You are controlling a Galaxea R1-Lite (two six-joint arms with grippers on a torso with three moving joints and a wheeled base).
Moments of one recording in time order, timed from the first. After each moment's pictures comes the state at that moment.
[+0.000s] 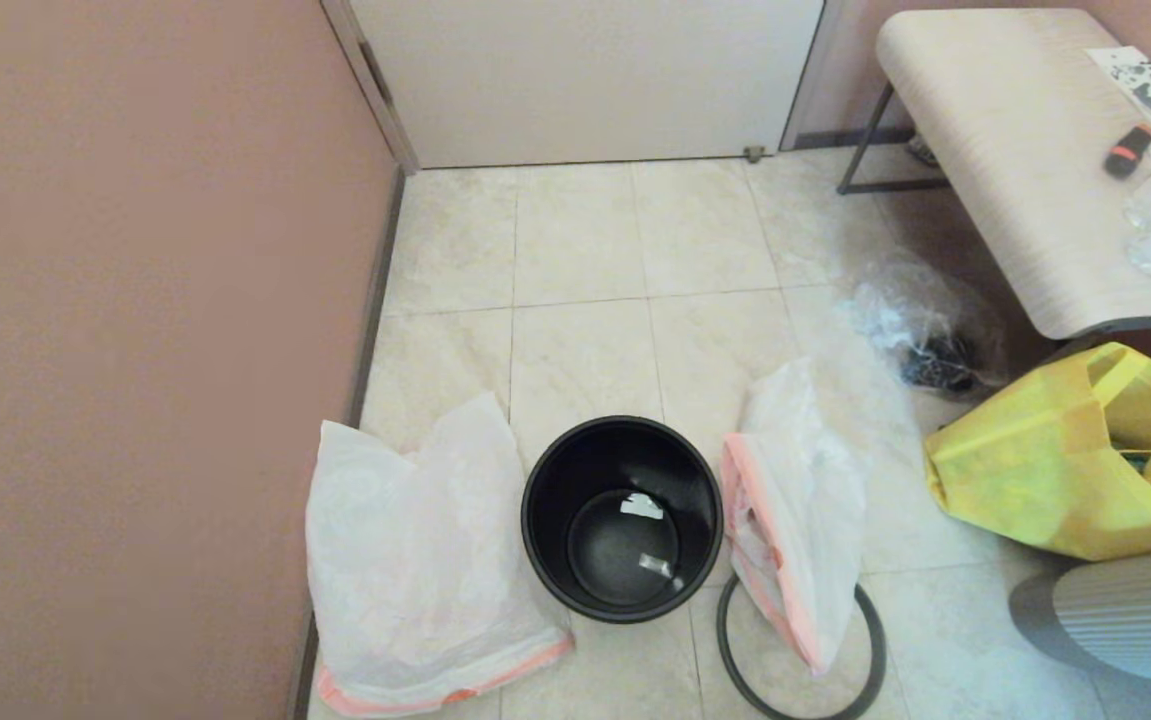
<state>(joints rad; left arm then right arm) 0.00 0.00 0.00 0.00 -0.05 0.09 0.03 0.36 -0.83 0.82 -0.24 0.26</state>
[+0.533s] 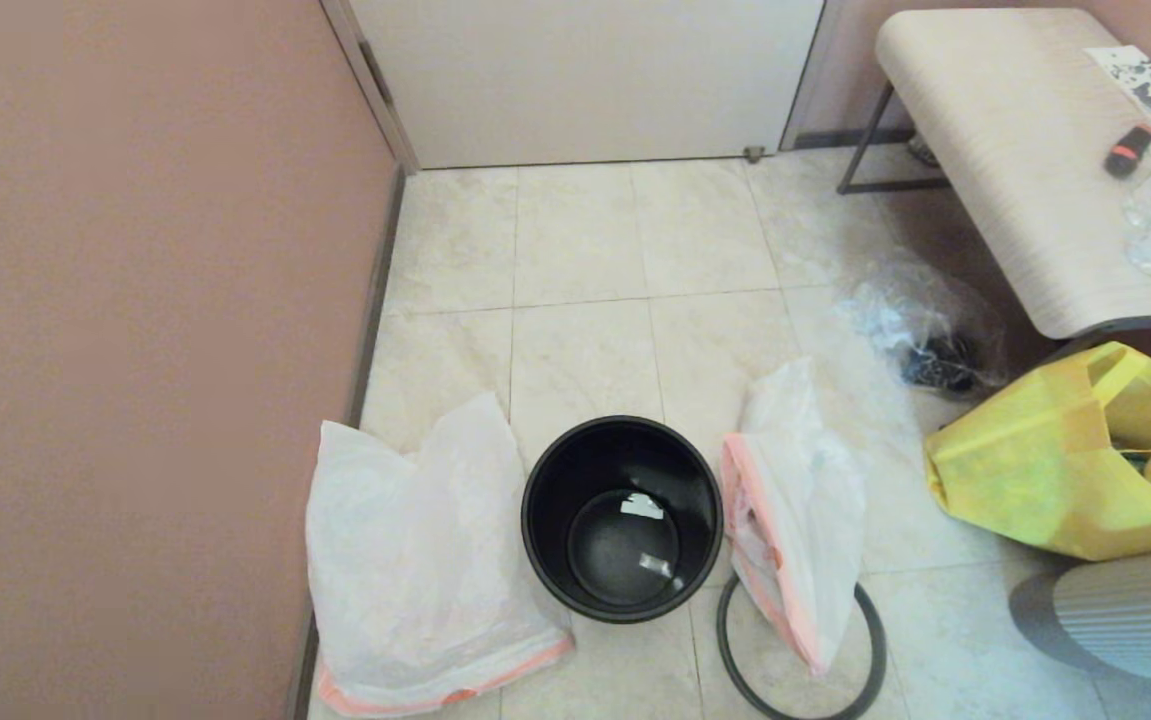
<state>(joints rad) 0.00 0.00 0.00 0.00 -0.05 0.09 -0.01 0.04 -0.10 0.19 -0.05 0.02</state>
